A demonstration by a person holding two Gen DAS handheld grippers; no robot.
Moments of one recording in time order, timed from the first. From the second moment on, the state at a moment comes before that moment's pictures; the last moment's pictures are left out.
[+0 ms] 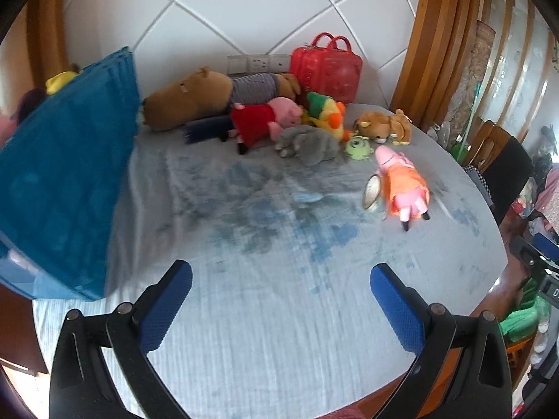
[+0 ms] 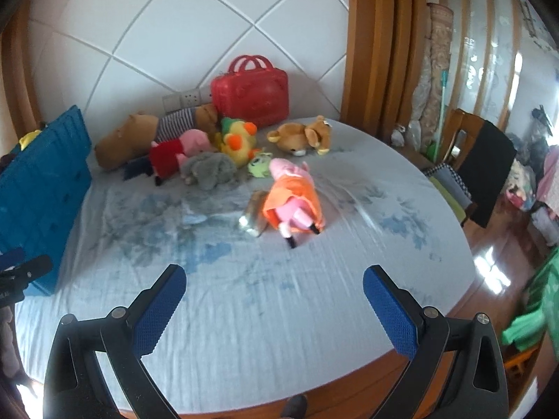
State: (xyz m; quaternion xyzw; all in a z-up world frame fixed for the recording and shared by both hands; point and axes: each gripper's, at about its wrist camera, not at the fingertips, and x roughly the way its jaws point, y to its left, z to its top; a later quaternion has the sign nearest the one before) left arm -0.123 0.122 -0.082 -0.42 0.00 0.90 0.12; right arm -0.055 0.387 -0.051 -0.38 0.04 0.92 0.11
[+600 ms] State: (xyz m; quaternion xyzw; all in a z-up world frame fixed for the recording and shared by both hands) left arm -0.235 0.332 -0.161 -0.49 0.06 0.87 0.09; right arm -0.193 0.537 -0.104 -0.44 0.01 0.90 0.00
